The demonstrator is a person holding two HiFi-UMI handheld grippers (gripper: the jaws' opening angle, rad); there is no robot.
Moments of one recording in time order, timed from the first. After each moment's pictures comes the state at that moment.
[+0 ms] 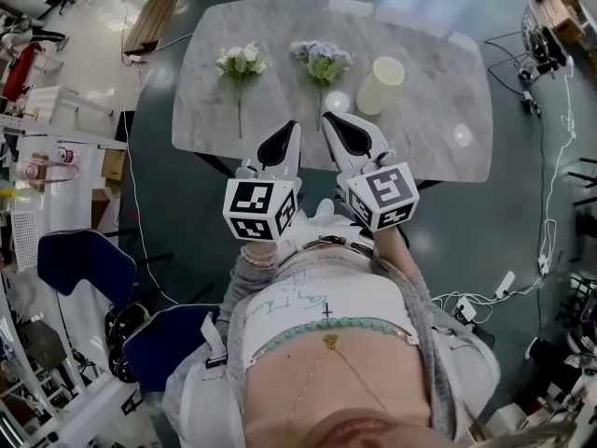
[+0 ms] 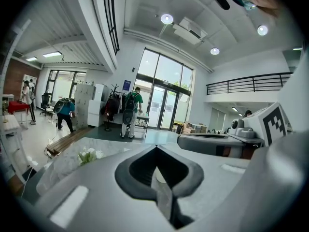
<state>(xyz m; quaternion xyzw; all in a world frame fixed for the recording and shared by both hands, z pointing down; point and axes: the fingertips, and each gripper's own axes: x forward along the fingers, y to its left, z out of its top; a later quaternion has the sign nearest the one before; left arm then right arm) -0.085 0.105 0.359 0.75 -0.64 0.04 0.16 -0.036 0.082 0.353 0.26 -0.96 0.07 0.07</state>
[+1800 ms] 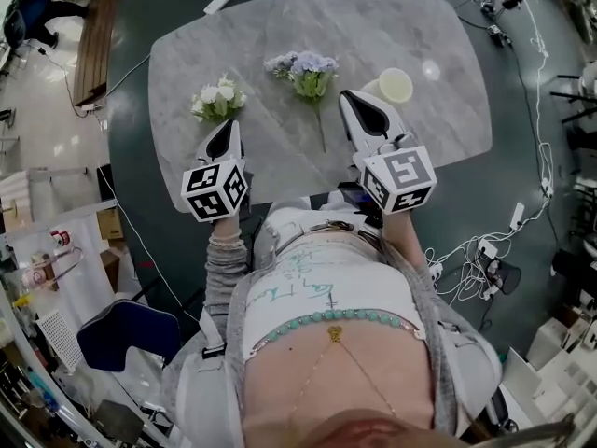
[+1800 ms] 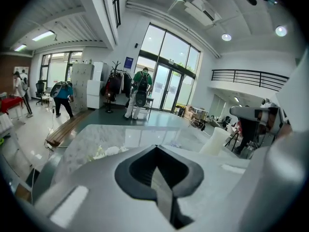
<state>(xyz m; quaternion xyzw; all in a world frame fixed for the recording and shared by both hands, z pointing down) -0.272 -0.033 0.470 0.75 -0.60 0.13 0.25 -0.069 -0.061 0.381 0.43 -0.89 0.10 0.10</state>
